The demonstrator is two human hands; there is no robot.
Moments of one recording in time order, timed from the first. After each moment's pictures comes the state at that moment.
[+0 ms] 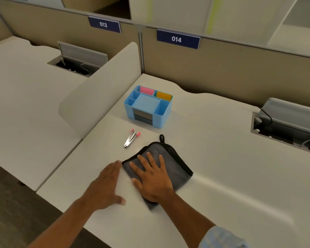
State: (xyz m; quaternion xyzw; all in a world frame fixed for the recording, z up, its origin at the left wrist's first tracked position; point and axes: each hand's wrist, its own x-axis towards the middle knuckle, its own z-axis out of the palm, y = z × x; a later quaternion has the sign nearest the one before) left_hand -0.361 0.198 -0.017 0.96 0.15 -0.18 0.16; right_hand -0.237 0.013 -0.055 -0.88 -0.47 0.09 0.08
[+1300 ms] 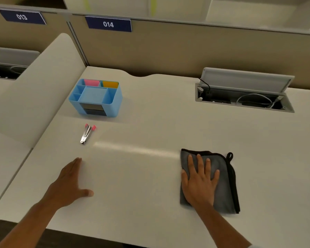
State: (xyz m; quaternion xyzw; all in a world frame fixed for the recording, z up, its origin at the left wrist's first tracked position) left_hand -0.360 0.194 -0.008 0.95 0.16 -0.18 0.18; right_hand -0.295 -0.254 -0.062 -0.99 0.04 0.04 0.08
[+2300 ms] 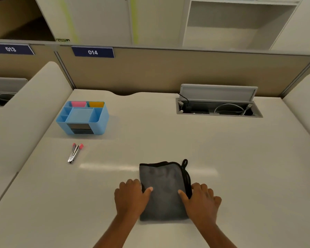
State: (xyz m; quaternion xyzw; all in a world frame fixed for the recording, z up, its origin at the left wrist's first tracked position) left_hand -0.328 -0.059 0.013 0.98 0.13 -0.09 0.12; right_hand -0.334 -0.288 -0.017 -0.99 0.15 0.07 0.05
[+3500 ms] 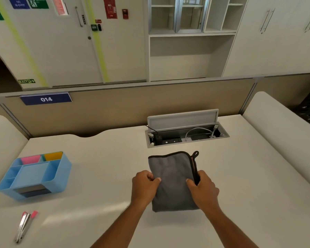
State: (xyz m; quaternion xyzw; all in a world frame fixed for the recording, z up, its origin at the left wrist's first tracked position) left_hand -0.139 -0.192 0.061 0.88 0.10 -0.06 0.47; right_hand -0.186 -0.391 0.049 -0.89 0.24 -0.04 0.37
